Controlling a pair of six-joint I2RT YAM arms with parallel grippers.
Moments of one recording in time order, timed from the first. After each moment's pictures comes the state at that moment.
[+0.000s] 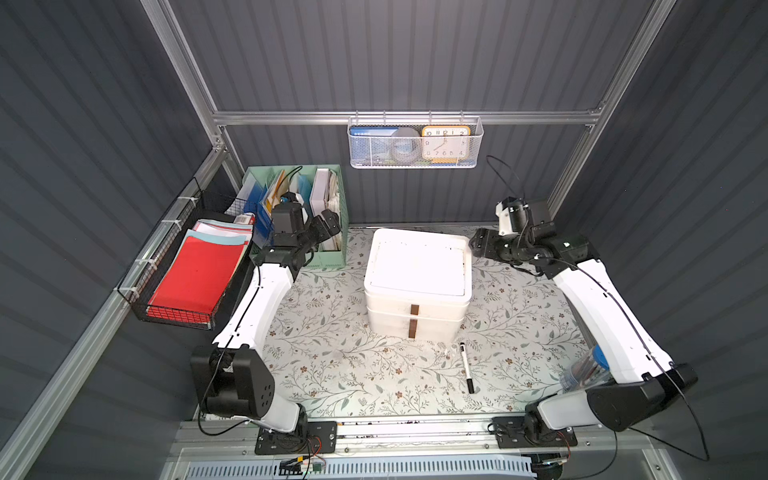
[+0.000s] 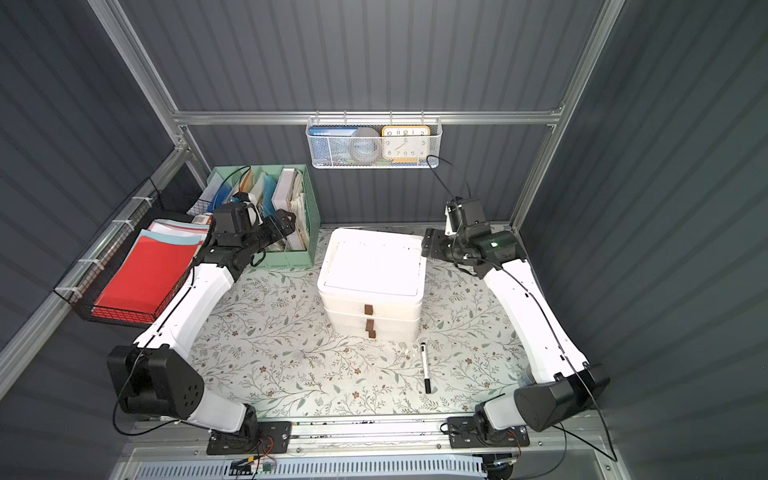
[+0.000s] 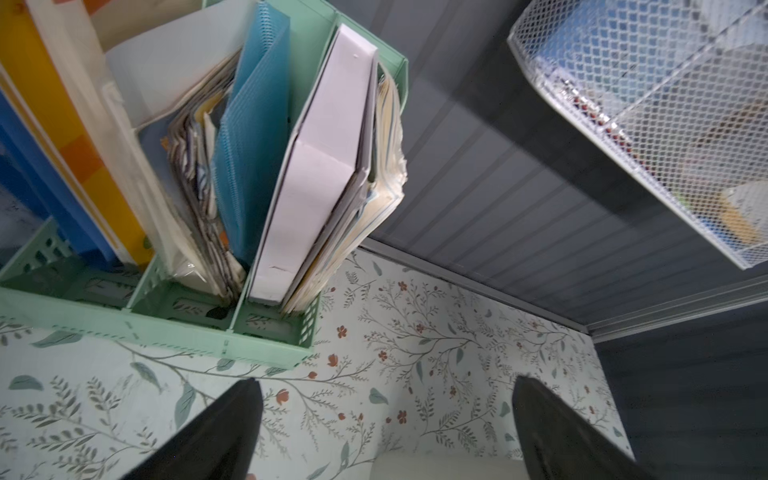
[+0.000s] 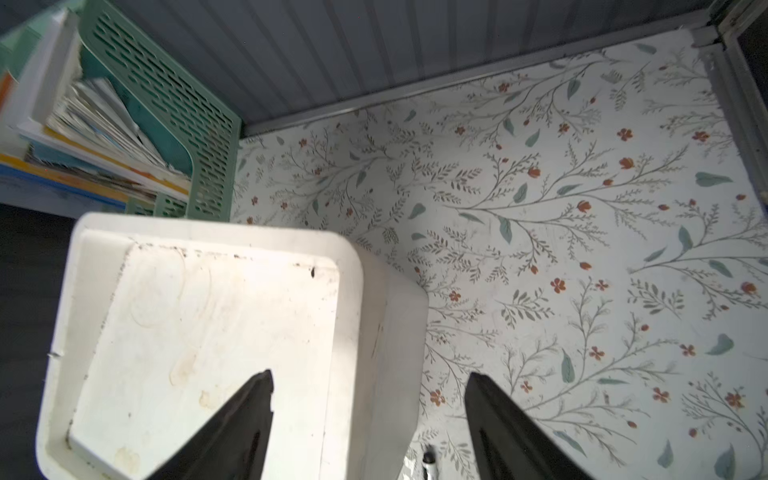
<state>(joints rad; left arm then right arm) -0.05 1.54 1.45 -0.30 0.13 -0.52 0.35 1.46 1.68 -1.03 0.01 0.45</state>
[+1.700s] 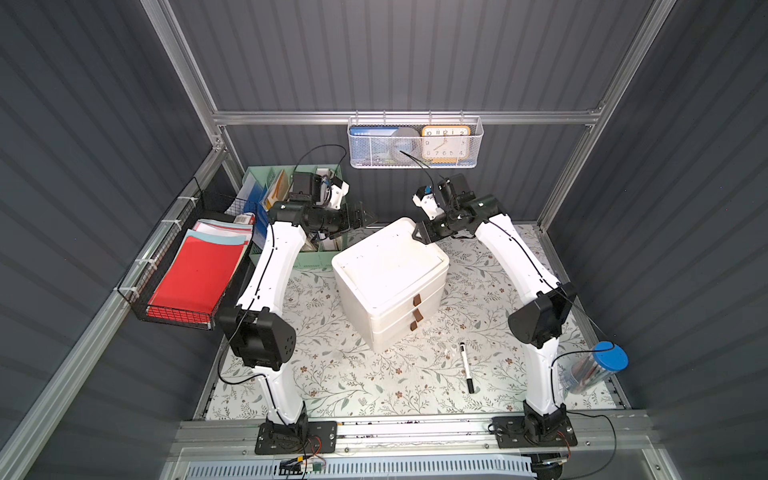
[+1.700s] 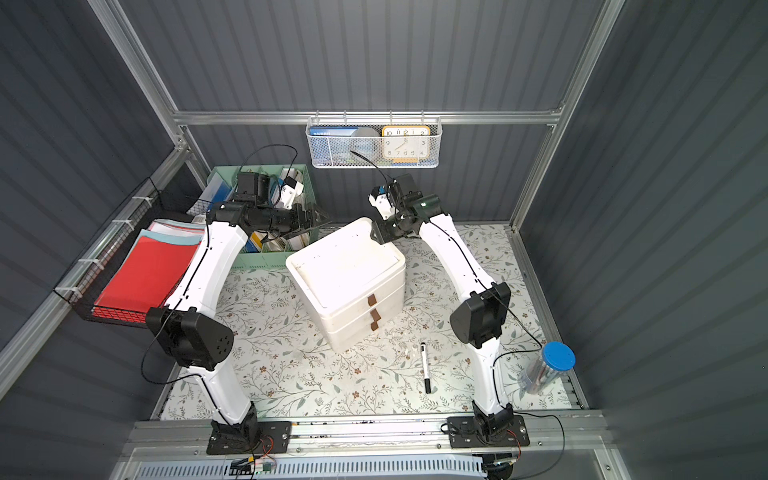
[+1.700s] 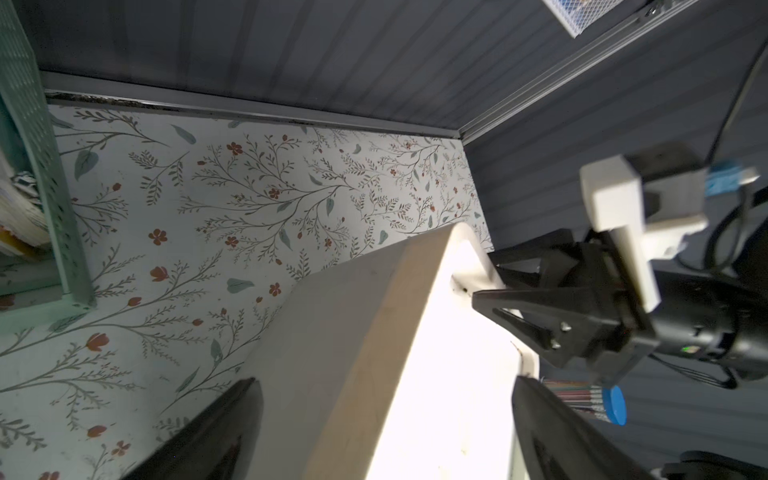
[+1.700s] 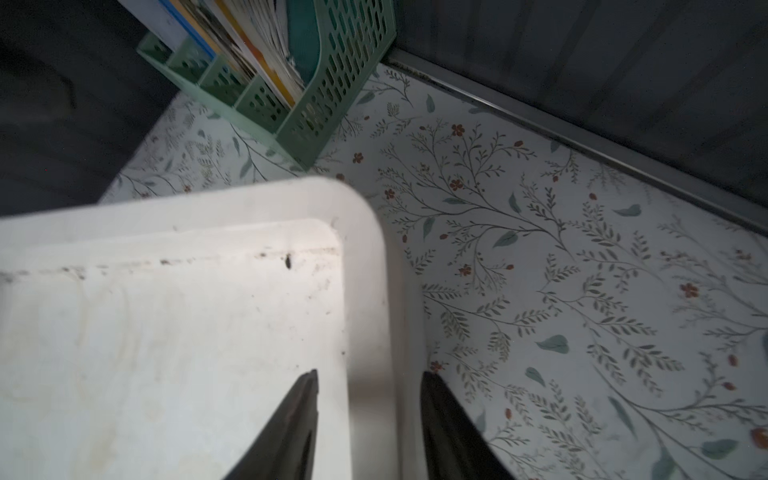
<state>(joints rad) -0.13 1.88 2.08 -0.99 0.62 -0.27 0.45 2.11 2.36 -1.08 -0.28 0.01</state>
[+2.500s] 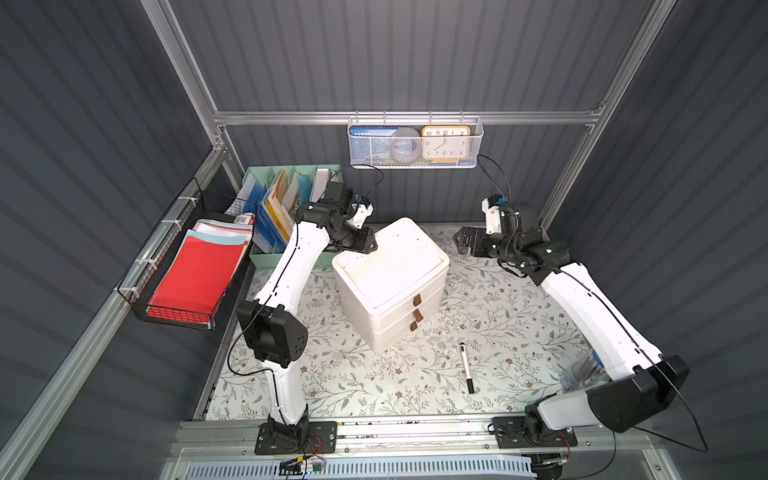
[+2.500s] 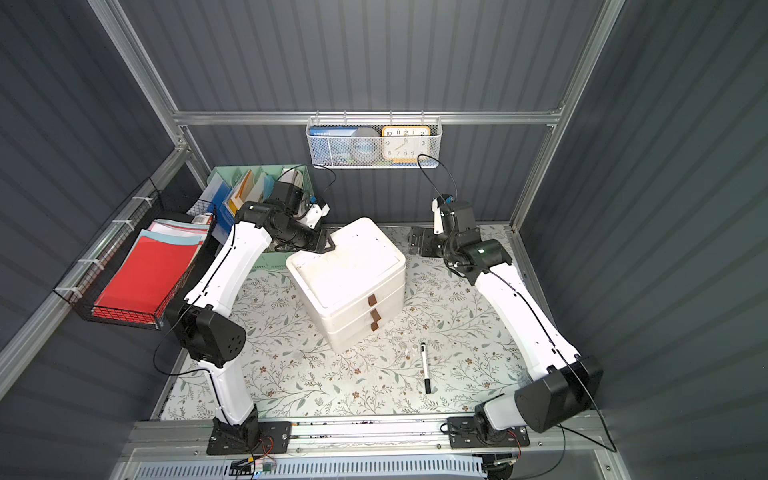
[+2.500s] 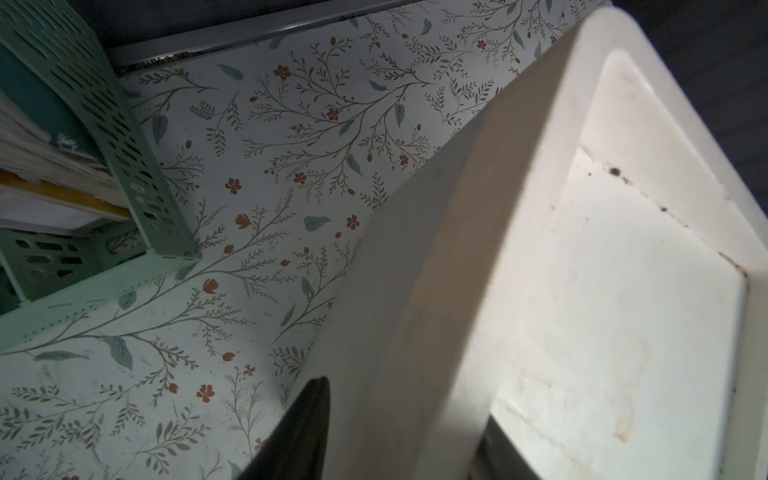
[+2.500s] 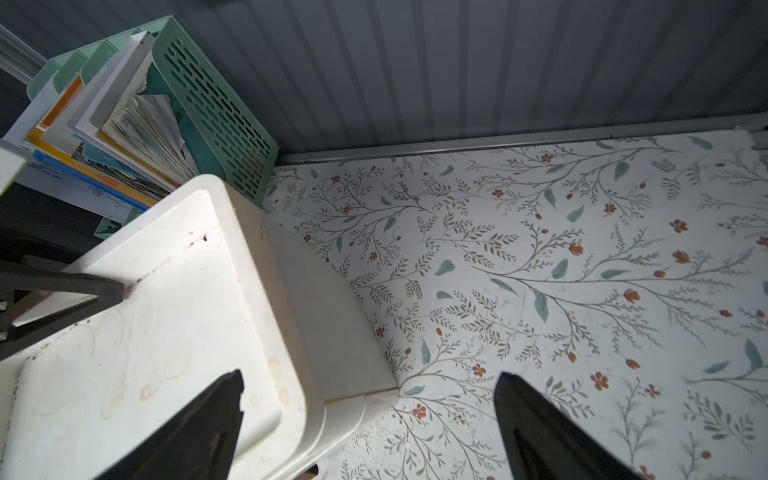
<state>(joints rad) -0.27 1.94 2.12 -1.19 0.30 0.05 0.33 1.40 1.50 -0.69 -0.02 0.34</state>
